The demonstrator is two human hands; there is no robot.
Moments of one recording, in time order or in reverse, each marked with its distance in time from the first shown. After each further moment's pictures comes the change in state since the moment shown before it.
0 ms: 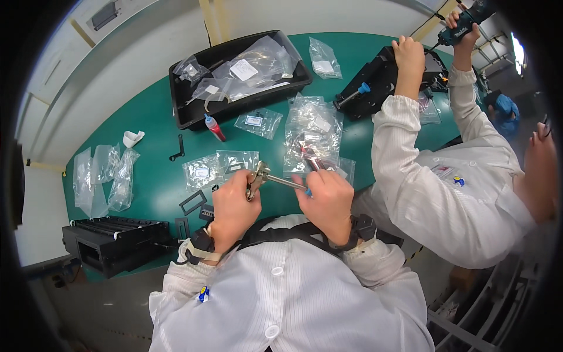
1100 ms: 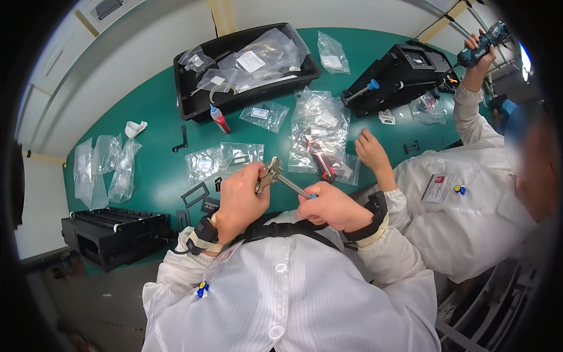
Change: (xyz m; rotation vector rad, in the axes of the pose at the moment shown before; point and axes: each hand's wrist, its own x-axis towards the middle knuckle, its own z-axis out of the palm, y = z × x) left_hand 0.007 -0.003 0.003 -0.043 -0.027 0.086; right_hand 0.006 0.023 -0.019 1.297 -1.075 1.039
